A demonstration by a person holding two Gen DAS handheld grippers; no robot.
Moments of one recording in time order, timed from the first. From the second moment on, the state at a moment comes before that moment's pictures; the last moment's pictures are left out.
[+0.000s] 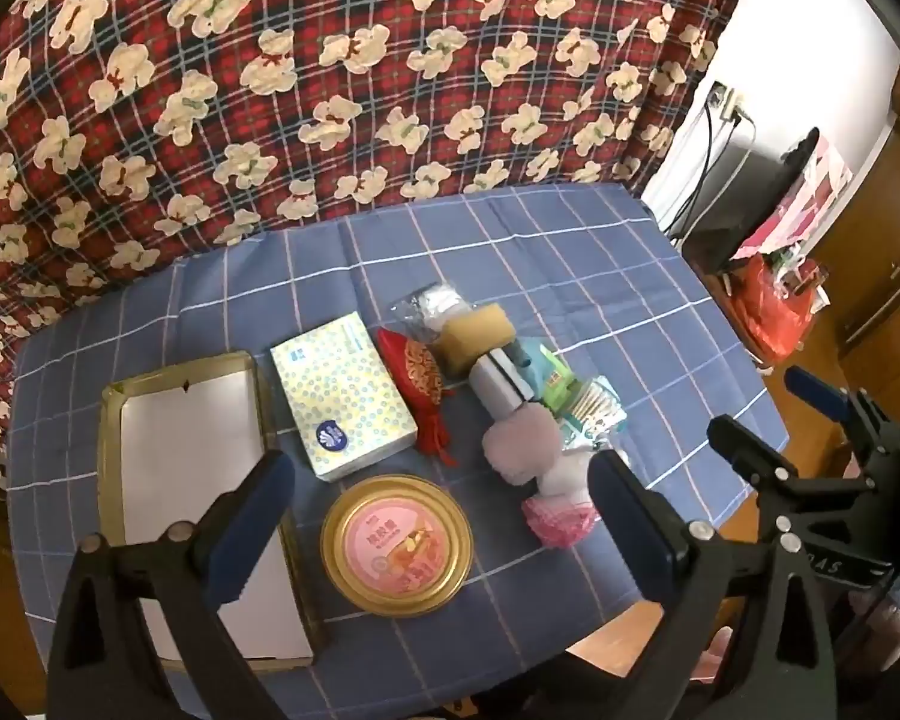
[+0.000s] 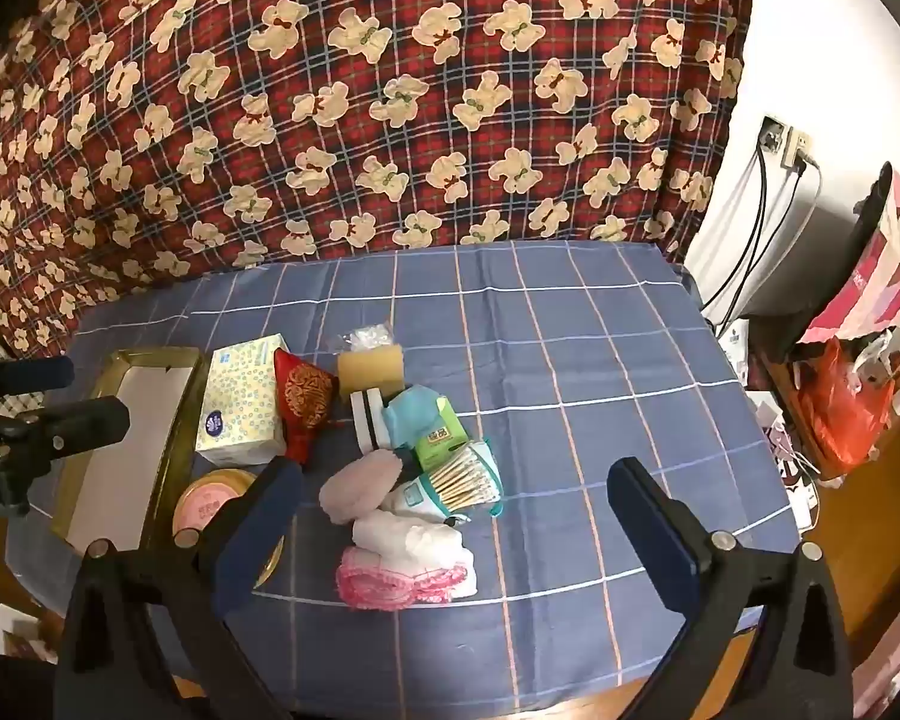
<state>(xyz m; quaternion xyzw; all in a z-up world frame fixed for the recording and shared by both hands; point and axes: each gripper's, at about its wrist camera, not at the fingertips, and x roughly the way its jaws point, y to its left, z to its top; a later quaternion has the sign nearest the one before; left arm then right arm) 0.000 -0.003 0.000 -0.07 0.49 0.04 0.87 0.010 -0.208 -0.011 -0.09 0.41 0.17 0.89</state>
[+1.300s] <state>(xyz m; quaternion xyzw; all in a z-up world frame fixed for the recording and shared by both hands) -0.001 0.002 -0.003 -0.09 0.50 0.03 0.86 0.011 -0.203 -0.015 -0.09 0.42 0.17 0.89</state>
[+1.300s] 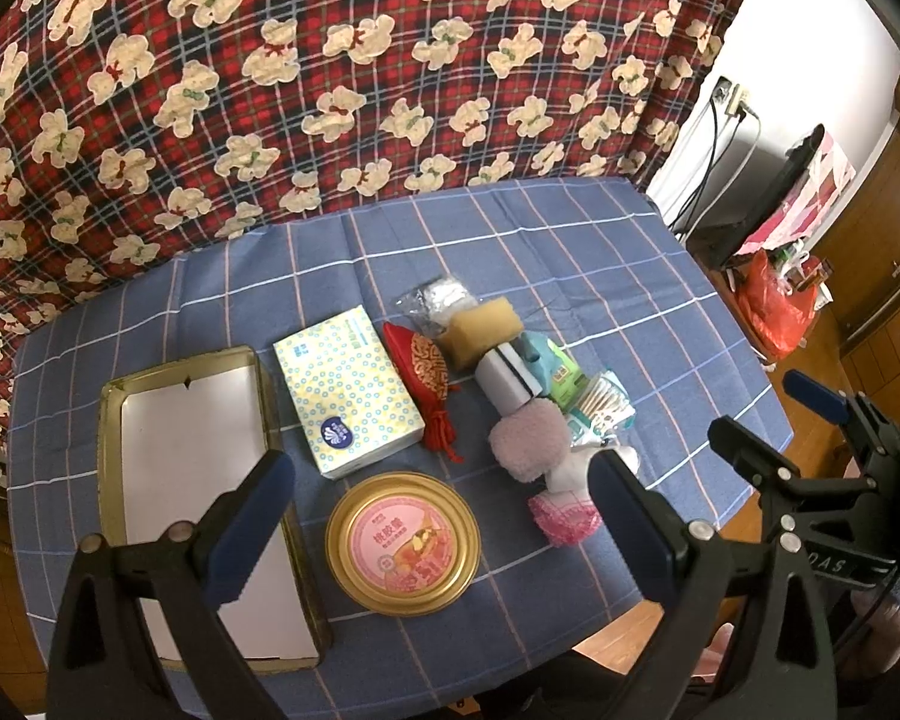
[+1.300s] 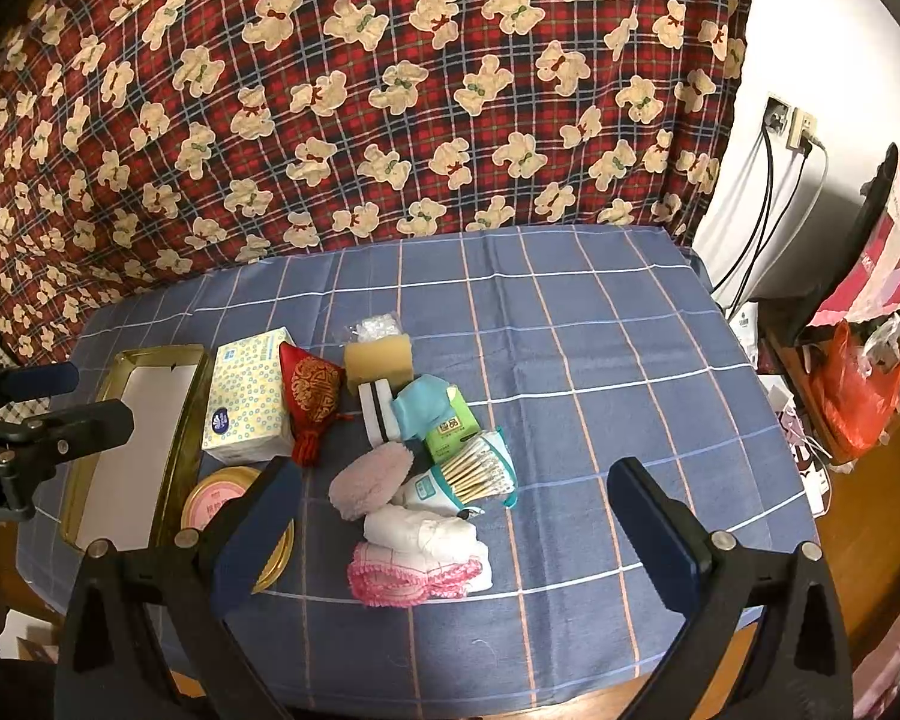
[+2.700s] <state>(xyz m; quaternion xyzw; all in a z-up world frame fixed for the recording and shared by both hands) -0.009 0.008 -0.012 -0.09 0.50 0.03 0.86 0.017 -0.194 -0.018 -0.09 0.43 0.17 0.88</state>
